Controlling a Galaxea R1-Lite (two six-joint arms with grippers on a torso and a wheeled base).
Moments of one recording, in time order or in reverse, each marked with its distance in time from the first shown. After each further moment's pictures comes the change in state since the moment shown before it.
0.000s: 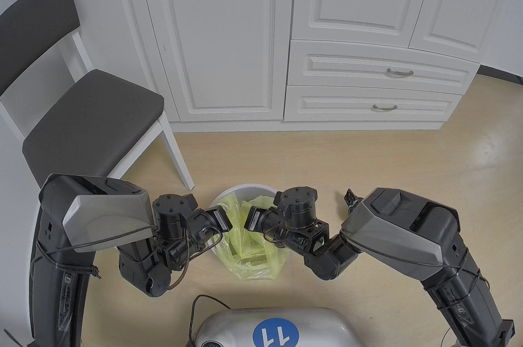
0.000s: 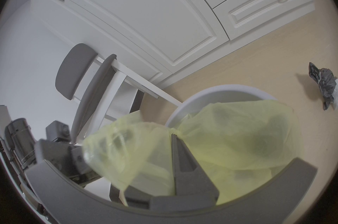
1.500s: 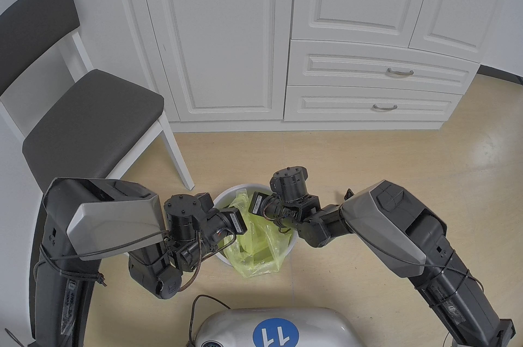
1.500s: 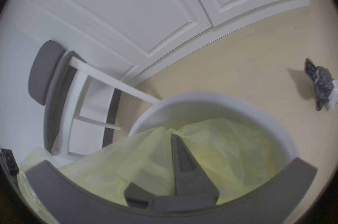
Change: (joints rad) left arm -0.061 -0.002 -0.038 0.002 -0.003 0.109; right arm -0.069 0.135 -0.477 0.544 -0.013 0.020
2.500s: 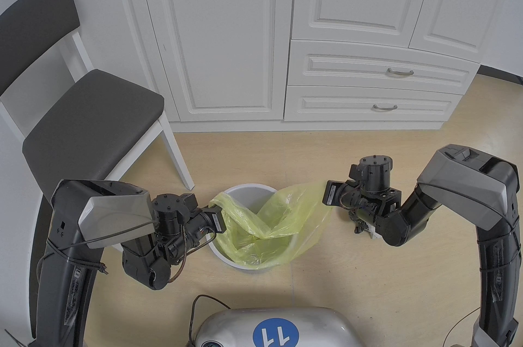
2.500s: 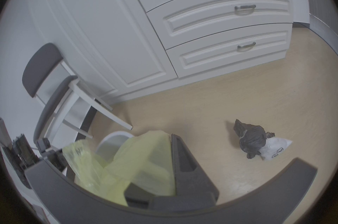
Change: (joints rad) left arm 0.126 0.102 -0.067 -0.002 -0.055 0.140; right arm -0.220 -0.402 0.800 -0.493 -0.076 -0.301
